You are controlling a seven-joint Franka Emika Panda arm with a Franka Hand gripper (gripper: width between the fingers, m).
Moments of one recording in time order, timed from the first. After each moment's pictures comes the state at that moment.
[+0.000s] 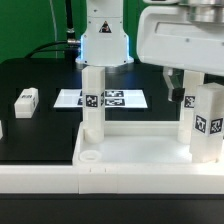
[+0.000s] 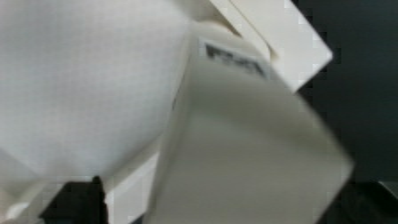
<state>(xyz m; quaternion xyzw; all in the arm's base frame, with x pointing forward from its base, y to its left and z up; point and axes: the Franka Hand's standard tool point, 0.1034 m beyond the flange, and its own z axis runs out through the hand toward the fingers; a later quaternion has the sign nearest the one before) 0.660 0.101 0.109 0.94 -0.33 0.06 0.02</state>
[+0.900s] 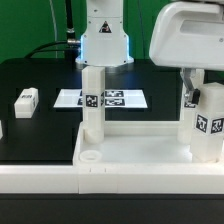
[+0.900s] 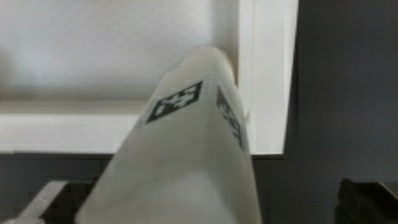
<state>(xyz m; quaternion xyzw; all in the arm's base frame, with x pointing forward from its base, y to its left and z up) 0.656 0.118 0.114 1.00 -0.01 0.06 0.04</state>
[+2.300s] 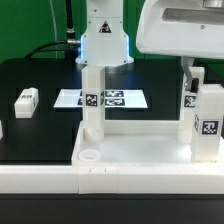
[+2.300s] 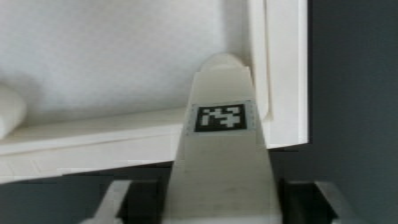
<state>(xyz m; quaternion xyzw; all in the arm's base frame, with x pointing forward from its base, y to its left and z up) 0.643 0.104 0.122 0.99 -0.13 0.07 0.03</state>
